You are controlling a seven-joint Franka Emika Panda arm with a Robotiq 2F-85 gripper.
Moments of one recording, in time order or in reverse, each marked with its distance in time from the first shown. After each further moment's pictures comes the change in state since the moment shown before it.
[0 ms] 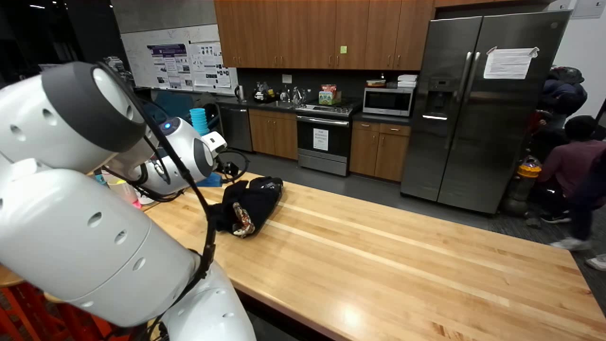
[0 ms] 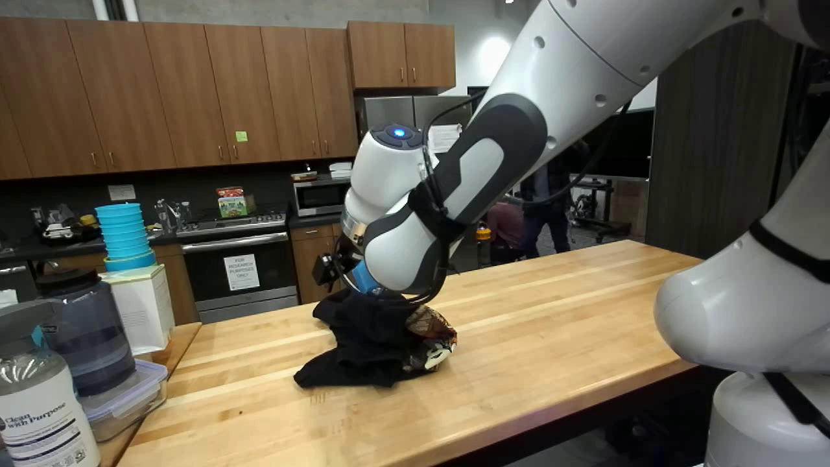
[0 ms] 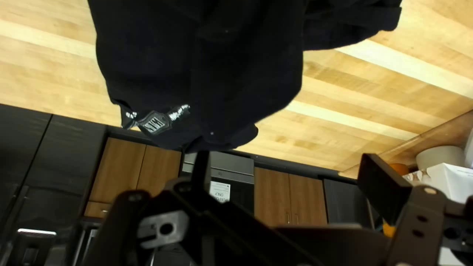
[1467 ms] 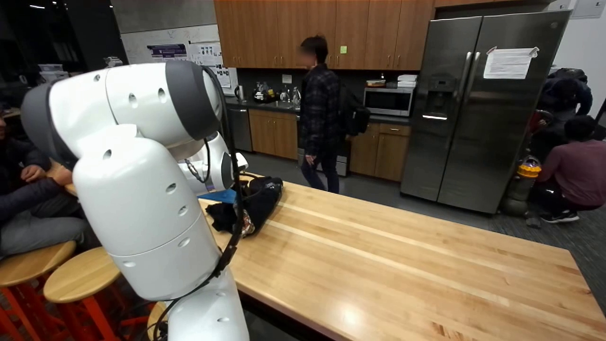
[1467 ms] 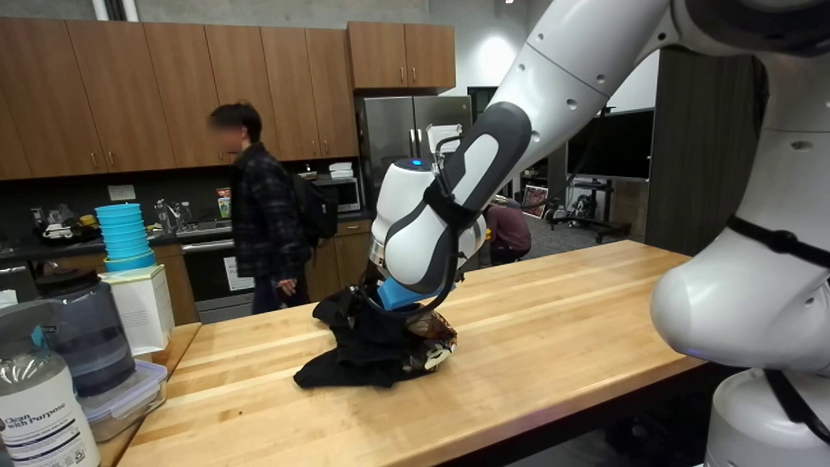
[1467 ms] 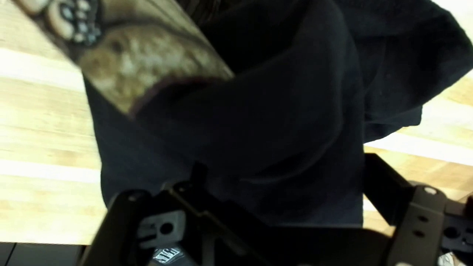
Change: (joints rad) arm -0.150 0.285 0.092 -0.024 -0.023 -0.051 -0.057
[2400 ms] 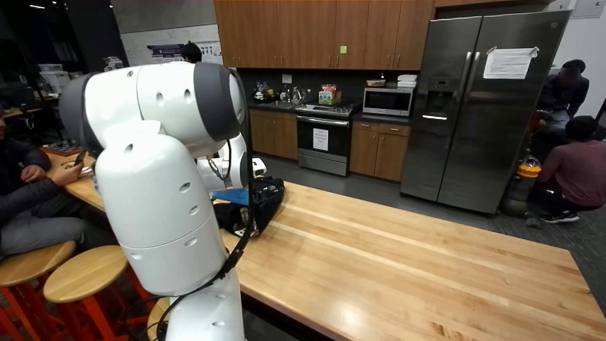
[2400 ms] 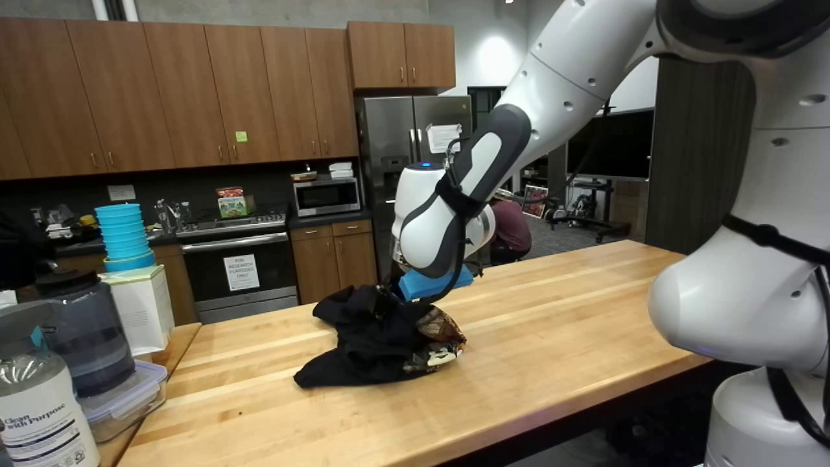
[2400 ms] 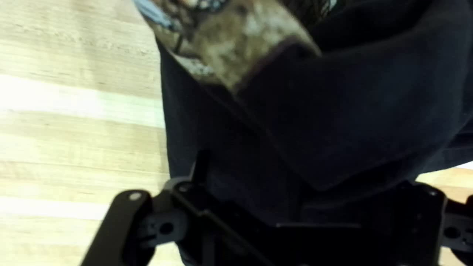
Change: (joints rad) arm -0.129 0.069 0.010 0.015 -0.063 -0.134 0.017
